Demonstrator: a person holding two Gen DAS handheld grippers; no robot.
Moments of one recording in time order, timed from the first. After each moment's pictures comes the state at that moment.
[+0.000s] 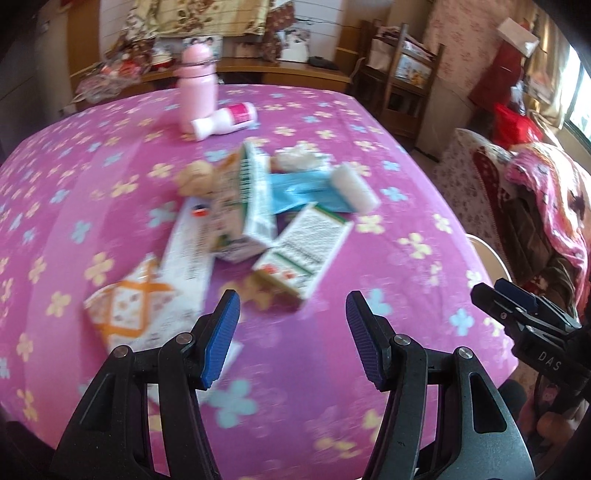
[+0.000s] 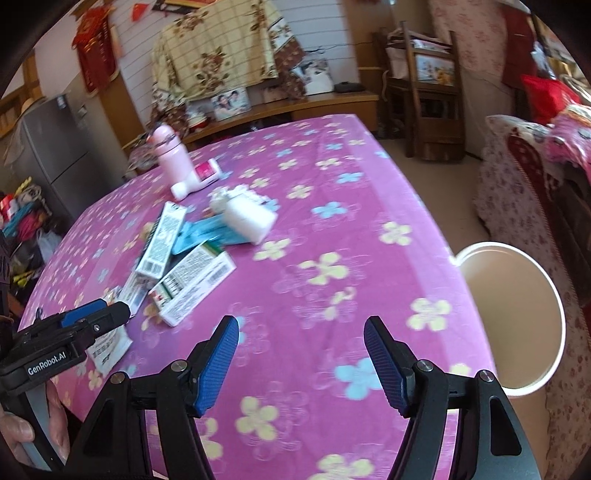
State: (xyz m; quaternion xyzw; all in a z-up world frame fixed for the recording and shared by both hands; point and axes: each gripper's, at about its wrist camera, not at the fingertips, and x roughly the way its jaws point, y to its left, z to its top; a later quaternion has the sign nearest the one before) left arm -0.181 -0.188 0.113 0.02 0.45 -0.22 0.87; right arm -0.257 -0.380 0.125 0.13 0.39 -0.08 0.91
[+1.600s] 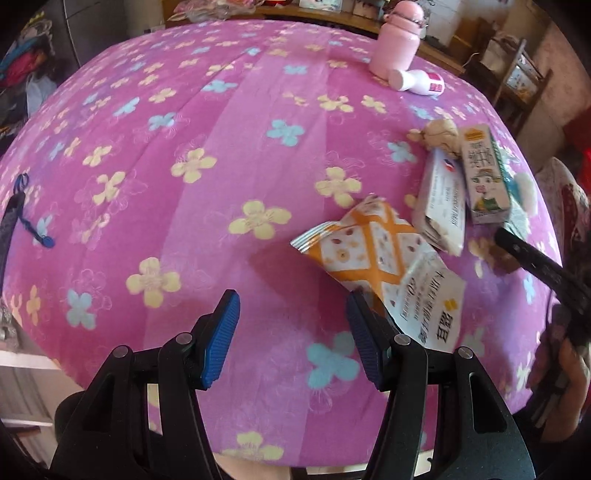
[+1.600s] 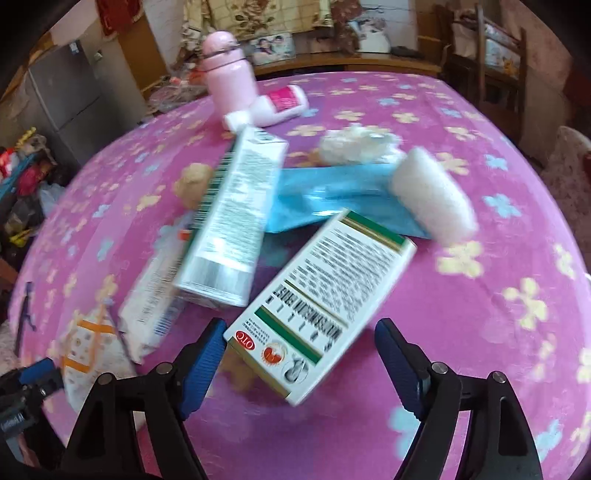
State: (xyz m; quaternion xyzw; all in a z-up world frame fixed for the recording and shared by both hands) left arm -0.138 -0.001 0.064 -0.02 0.55 -0.07 0.83; right arm -0.115 -0.268 0.065 0.09 0.47 -0.04 0.88
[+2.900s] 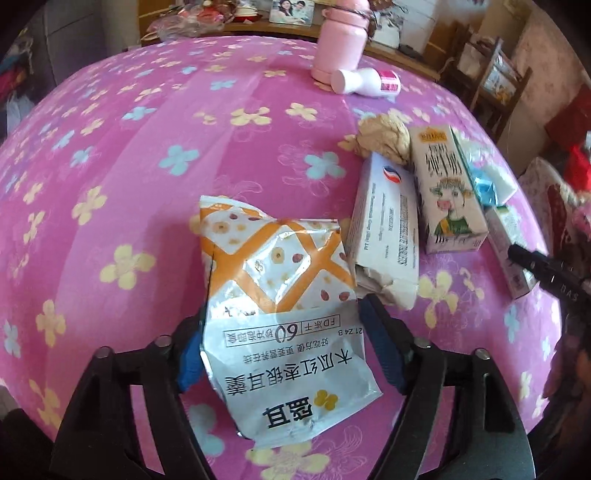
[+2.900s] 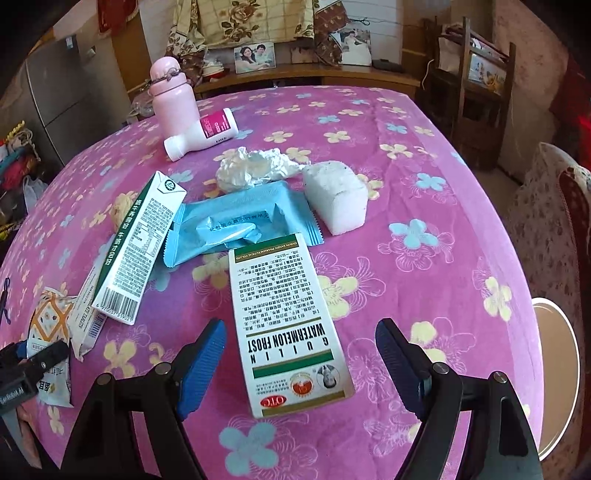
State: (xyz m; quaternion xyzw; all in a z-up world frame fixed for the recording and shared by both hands) left arm -0.118 -0.088 0.049 -0.01 0.51 -0.10 0.85; right arm -0.117 -0.350 0.078 0.05 0.46 -0.06 0.88
